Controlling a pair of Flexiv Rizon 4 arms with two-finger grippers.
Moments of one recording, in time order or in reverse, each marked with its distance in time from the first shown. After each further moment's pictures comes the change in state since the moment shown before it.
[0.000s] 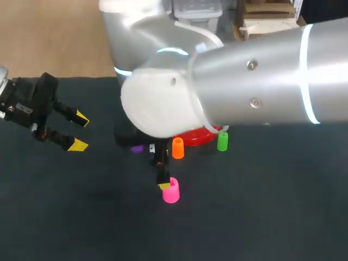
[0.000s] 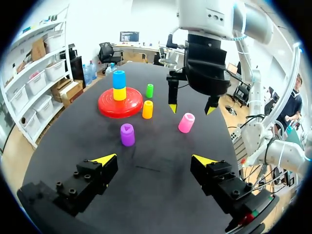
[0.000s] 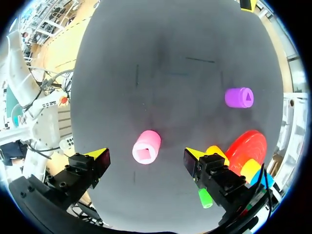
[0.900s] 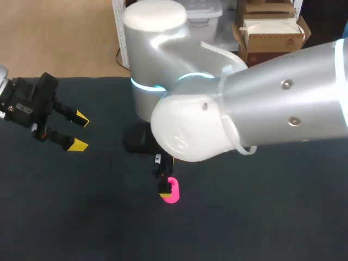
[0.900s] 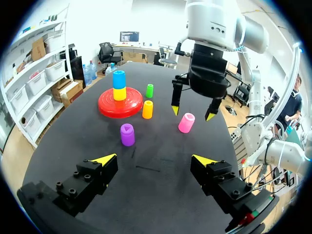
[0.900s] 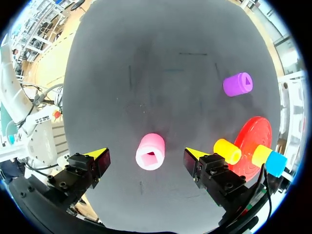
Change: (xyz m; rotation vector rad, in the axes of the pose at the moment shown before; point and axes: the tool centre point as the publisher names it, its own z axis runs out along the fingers) left arm 0.000 0.000 0.000 0.000 0.000 0.000; right arm 0.004 0.008 0.018 0.048 -0.096 0.126
